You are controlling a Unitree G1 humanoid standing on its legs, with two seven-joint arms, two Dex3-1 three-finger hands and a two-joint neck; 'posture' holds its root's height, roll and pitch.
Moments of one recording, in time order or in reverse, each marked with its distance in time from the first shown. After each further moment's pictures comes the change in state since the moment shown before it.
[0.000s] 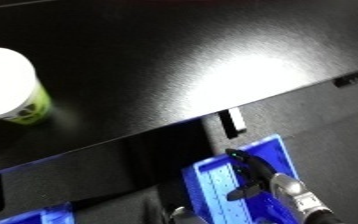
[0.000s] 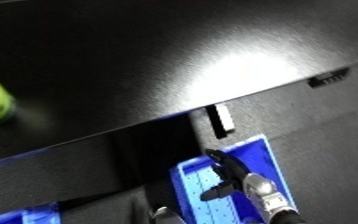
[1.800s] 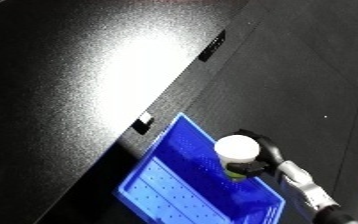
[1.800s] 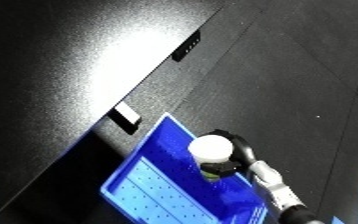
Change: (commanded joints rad) left arm 0.098 -0.054 0.075 -0.005 -0.106 -0.049 -0.057; right arm 0.298 -0.212 -0.343 -0.257 0.223 -0.202 -0.064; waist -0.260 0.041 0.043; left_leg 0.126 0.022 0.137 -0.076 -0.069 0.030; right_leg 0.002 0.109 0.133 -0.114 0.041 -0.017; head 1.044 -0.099
